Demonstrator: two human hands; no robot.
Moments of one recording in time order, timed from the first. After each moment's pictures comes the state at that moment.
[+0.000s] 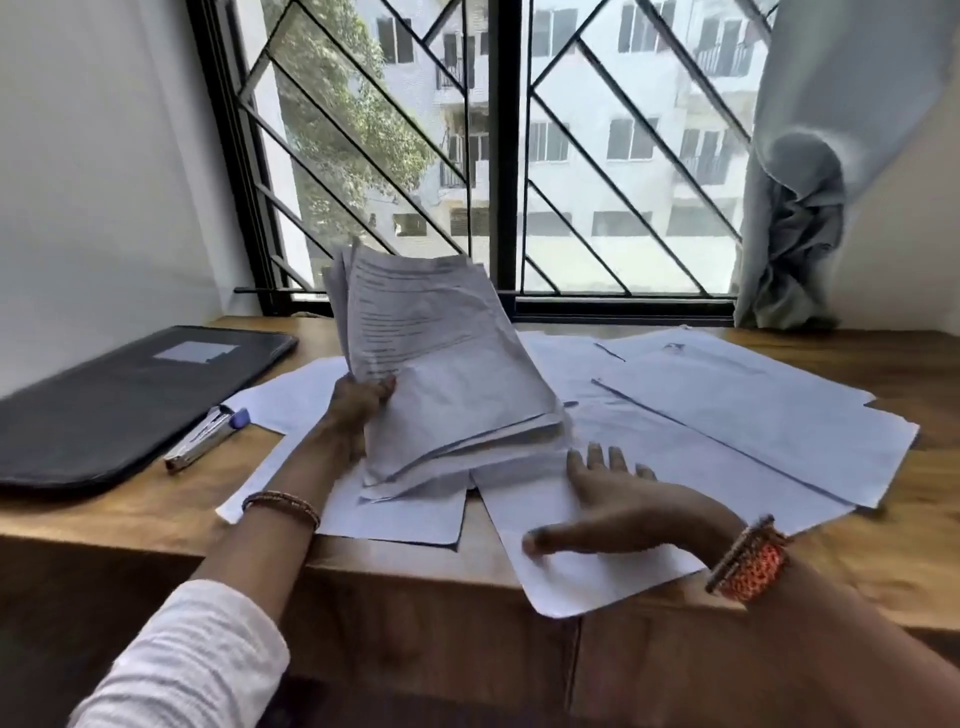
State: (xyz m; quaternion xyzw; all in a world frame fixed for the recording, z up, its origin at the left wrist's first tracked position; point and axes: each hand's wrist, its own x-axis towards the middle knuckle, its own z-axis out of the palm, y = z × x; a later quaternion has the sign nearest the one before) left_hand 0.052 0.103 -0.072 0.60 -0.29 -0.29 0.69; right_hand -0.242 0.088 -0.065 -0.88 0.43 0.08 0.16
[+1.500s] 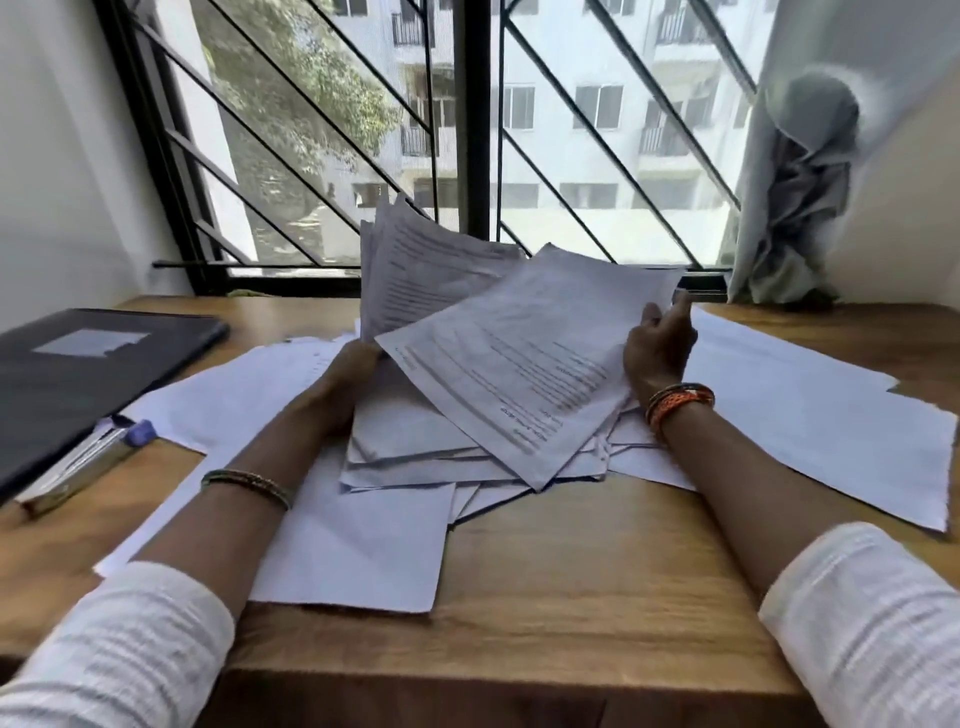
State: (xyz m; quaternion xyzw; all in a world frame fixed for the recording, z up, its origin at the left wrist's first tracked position) left_hand 0.047 0.039 -0.059 0.62 -0.38 -0.35 0.60; right_hand -0.207 -0.099 -0.063 -0.53 0.54 -0.63 0.18
